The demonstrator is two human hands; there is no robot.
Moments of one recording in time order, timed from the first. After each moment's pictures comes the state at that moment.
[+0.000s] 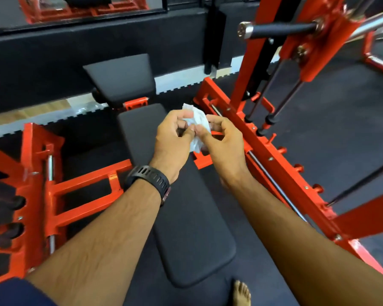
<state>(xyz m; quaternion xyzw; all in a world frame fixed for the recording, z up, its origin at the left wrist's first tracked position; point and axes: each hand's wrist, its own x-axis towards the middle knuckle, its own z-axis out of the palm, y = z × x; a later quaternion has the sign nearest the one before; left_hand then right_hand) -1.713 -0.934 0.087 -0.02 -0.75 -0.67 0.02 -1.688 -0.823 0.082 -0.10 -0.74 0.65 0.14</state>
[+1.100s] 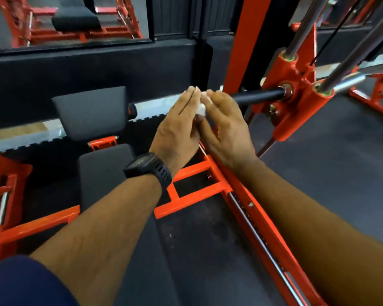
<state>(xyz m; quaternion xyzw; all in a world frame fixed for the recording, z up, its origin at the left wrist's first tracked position) -1.905 -0.785 0.134 -0.26 -0.85 -0.35 0.28 -1.894 -0.646 0.140 0.17 -0.89 0.23 0.35</state>
